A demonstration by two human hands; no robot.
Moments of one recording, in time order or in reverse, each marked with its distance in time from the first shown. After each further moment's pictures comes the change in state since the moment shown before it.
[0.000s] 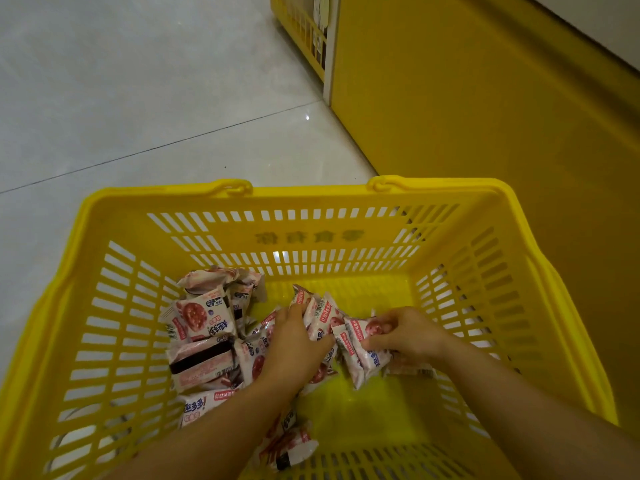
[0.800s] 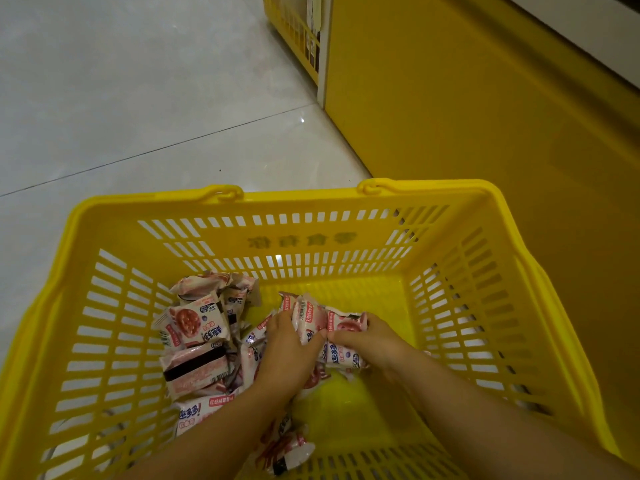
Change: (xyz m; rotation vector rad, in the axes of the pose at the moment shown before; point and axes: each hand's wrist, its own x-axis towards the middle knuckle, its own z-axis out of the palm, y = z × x) left_hand 0.000 -0.008 0.007 -0.107 0.025 -0.054; right_hand -0.002 -0.011 0.050 0.236 0.086 0.024
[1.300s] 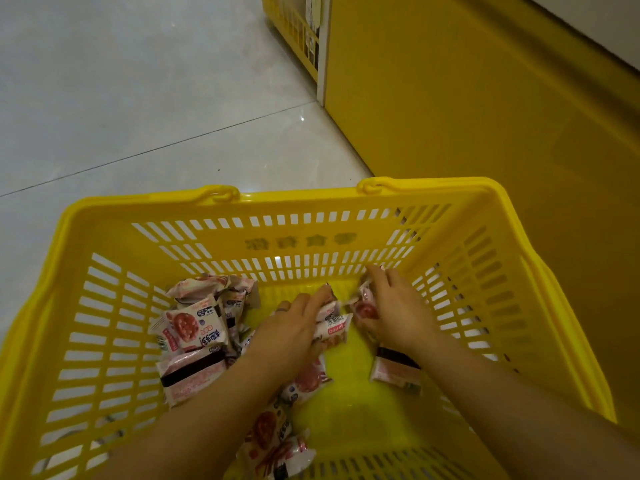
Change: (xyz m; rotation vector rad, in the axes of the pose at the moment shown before) left_hand 0.023 0.006 -0.021 0.822 -0.072 0.573; right_hand 0.022 -0.017 -0.043 -1.128 0.362 -0.502
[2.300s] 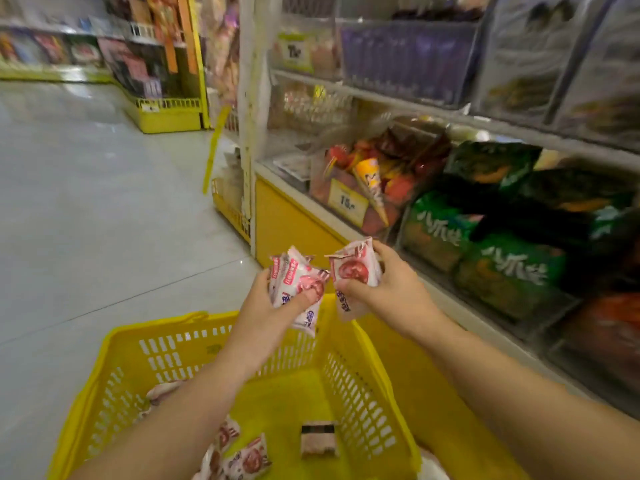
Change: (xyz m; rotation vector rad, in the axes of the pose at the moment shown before) left_hand -0.076 0.137 -0.228 -1.251 0.449 0.138; right_hand -0.211 -0.059 -0.276 0.689 0.606 -0.066
